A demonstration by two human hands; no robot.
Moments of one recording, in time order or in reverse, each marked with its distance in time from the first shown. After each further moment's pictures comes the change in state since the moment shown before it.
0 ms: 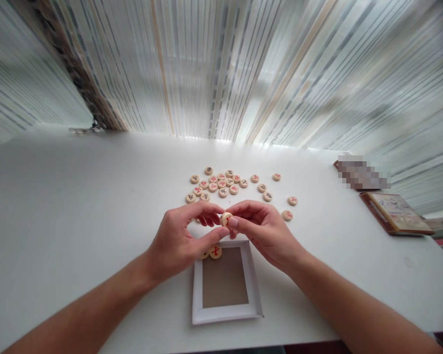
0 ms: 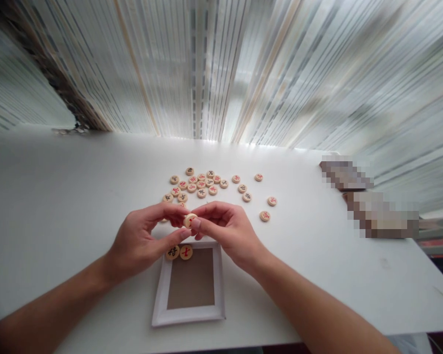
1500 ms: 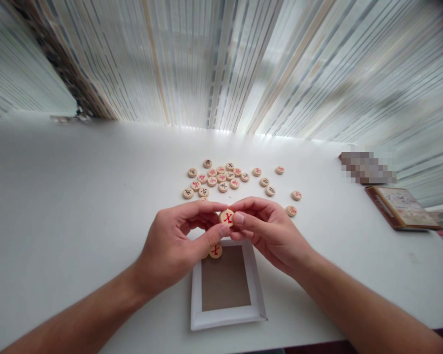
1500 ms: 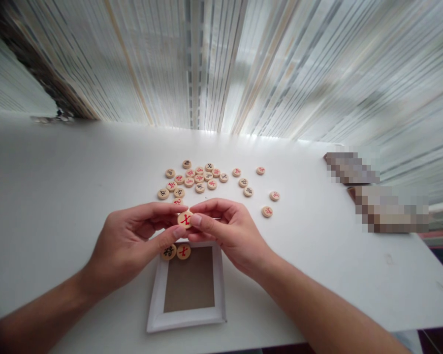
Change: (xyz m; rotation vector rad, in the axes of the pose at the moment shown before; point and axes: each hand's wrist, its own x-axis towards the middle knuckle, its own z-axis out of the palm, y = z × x) left_hand -0.009 0.010 0.008 -0.355 0.022 -0.172; right_hand -0.005 -0.007 0.007 0.257 0.054 0.156
